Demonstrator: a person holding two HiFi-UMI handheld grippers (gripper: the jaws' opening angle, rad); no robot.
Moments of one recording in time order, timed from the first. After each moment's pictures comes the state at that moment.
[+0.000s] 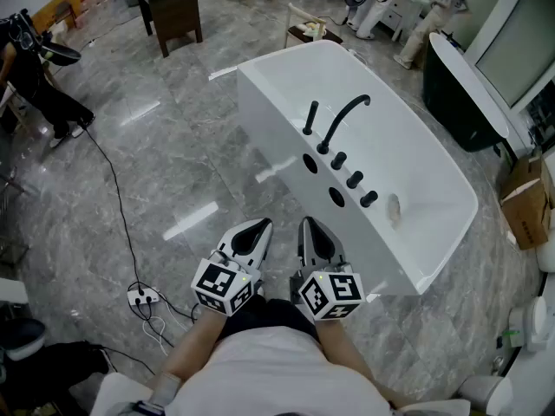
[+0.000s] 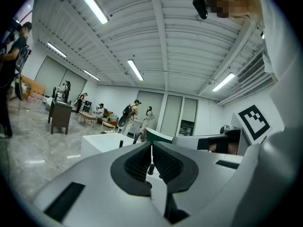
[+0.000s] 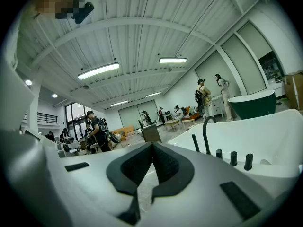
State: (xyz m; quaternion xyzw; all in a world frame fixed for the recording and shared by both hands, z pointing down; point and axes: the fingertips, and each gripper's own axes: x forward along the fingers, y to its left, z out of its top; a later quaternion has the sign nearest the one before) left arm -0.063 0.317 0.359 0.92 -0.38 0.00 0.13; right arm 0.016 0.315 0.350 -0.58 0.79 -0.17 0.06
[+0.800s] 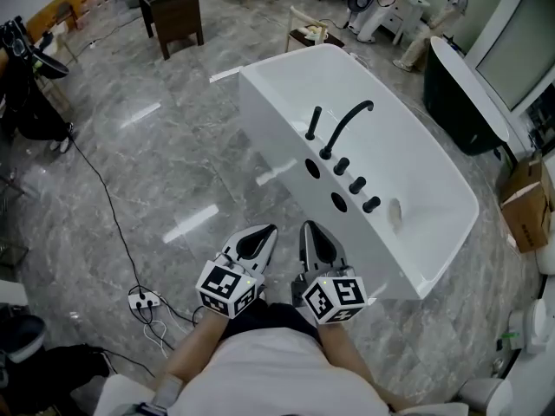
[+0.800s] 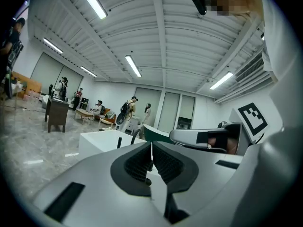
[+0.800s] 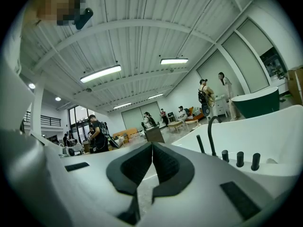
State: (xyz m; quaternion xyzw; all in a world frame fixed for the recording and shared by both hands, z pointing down) left arm -0.064 0.311 0.367 0.92 -0.36 0.02 0.13; right arm 0.006 0.307 0.347 -0.57 0.80 -0.17 0.07
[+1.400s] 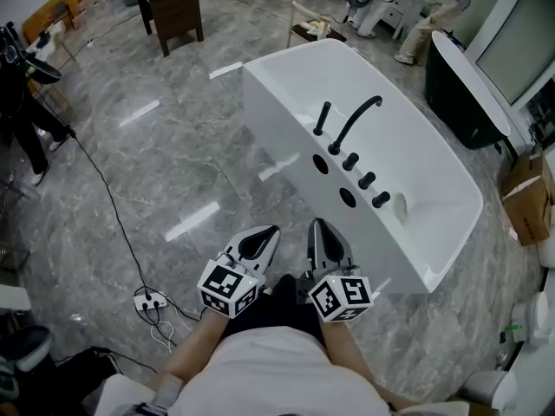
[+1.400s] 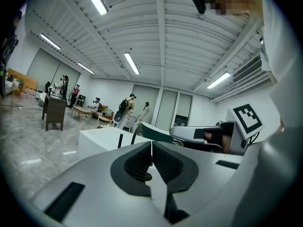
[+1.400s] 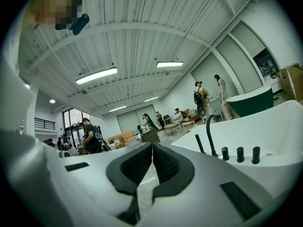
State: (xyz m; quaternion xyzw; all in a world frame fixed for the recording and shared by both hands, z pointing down) left arm -0.099 0.311 0.381 0.93 -0.34 0.03 0.14; right arm -0.016 0.304 0.356 -0.59 0.78 -0.17 0.09
